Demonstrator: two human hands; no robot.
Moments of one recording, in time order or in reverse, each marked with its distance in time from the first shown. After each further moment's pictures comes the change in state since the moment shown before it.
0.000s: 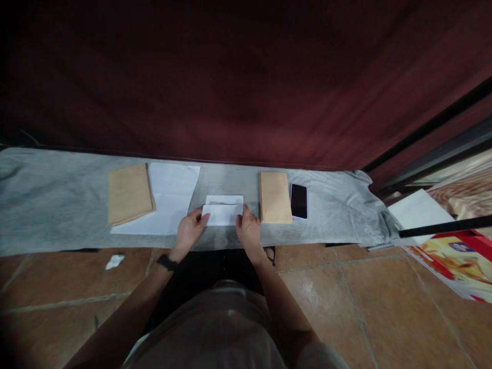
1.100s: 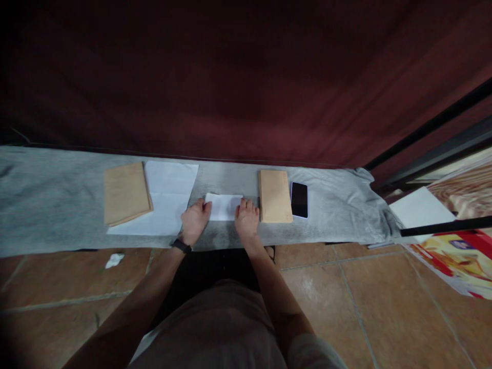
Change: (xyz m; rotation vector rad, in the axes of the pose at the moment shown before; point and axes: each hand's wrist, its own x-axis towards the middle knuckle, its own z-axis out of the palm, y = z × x) left_hand 0.027 0.028 0.006 0.291 0.023 -0.089; right_hand 0.033 -0.012 -0.004 -0.098 0.013 0.029
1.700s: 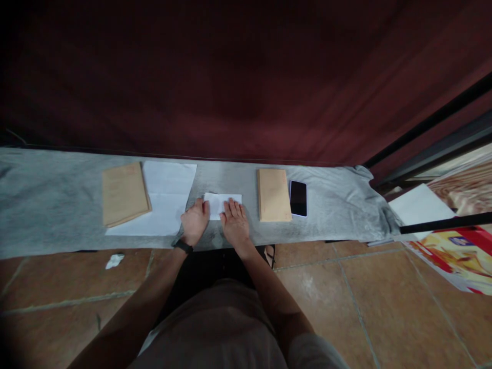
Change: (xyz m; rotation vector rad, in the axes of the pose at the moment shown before) left_hand -0.004 0.002 0.007 0.015 0.042 0.010; right_hand -0.023 -0.014 0.026 0.136 -0.014 -0.287
